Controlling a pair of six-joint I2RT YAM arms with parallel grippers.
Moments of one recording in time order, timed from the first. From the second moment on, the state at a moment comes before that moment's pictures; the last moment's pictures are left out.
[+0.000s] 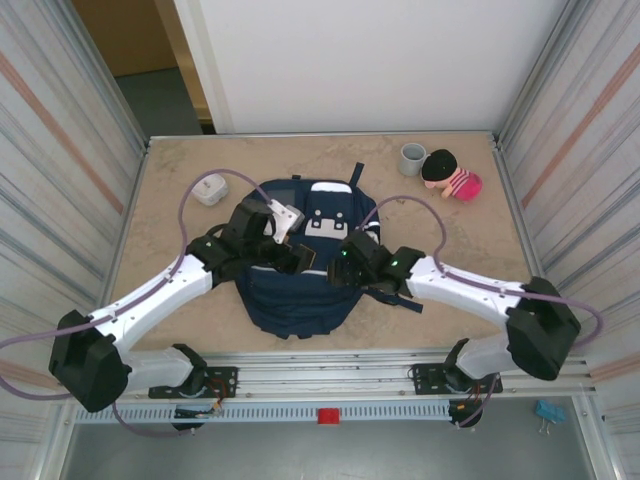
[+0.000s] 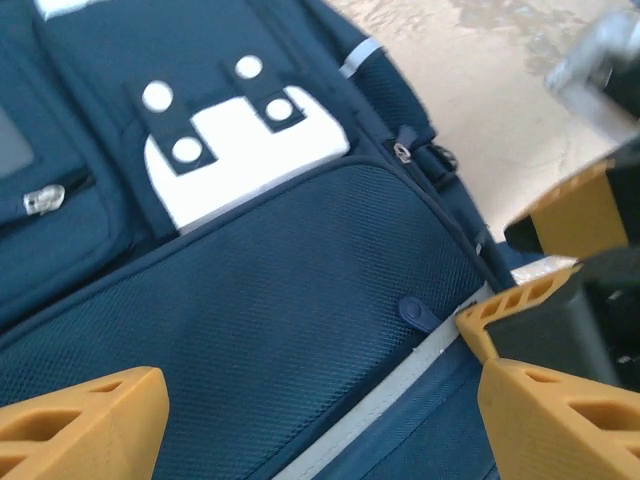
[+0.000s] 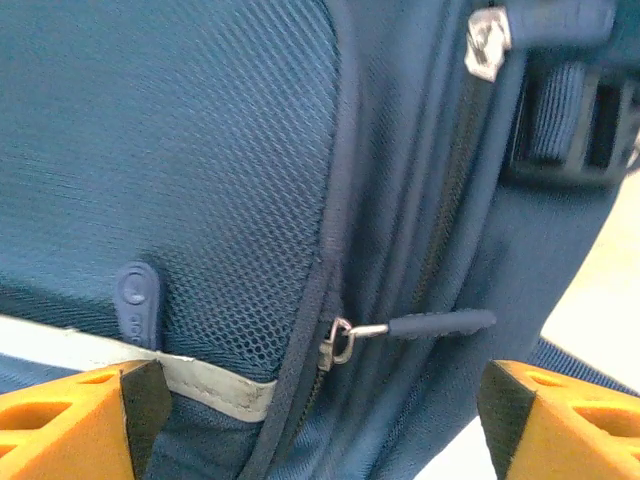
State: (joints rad) left arm -0.65 1.22 0.91 -0.44 0.20 -0.11; right arm 0.90 1.40 0.85 -0.52 0.16 0.86
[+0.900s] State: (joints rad) left arm -0.32 1.28 0.69 -0.37 0.19 -0.49; right arm 0.69 1.36 0.82 -0.39 -0.01 0.83
